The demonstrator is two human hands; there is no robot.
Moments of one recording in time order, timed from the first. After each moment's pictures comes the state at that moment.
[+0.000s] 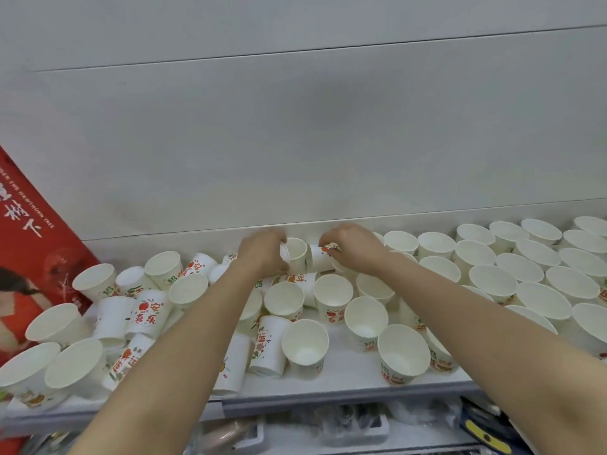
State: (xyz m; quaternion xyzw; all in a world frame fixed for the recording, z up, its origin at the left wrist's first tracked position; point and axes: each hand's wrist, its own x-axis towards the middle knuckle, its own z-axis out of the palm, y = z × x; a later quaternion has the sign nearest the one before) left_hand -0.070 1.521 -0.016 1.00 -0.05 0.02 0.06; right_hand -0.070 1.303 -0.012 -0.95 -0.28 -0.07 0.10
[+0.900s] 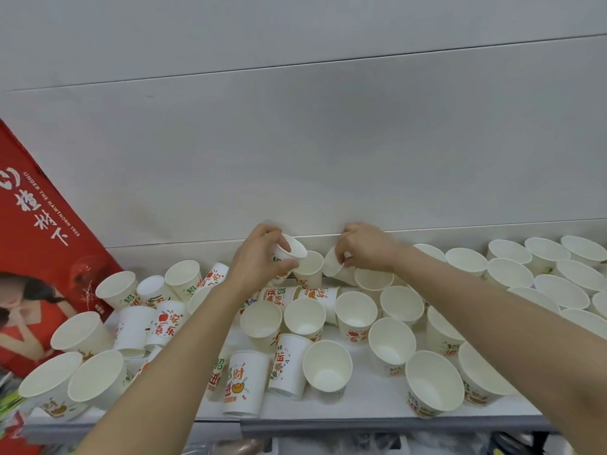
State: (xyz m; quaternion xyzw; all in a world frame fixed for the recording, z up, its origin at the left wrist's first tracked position) left_hand -0.094 1.563 -0.001 0.94 -0.08 0.13 0.30; right_hand -0.028 1.317 0.003 -0.93 -0.37 -0.03 -0.01
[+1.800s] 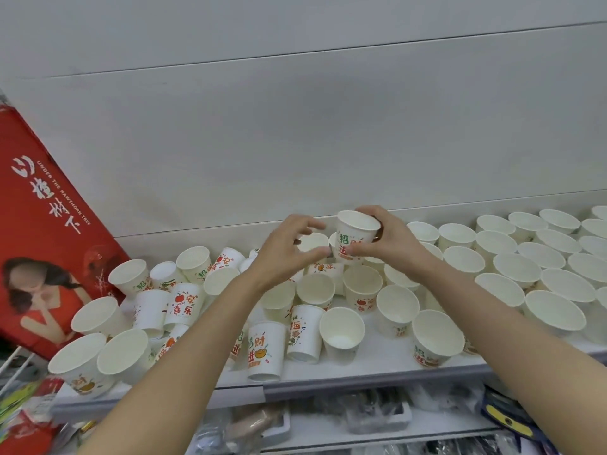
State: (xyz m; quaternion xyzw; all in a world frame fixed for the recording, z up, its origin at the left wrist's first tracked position) left_hand -0.143 1.542 0.016 0.88 -0.21 0.08 0.43; right_hand -0.143 1.314 0.024 -0.84 -0.11 -0.03 0.53
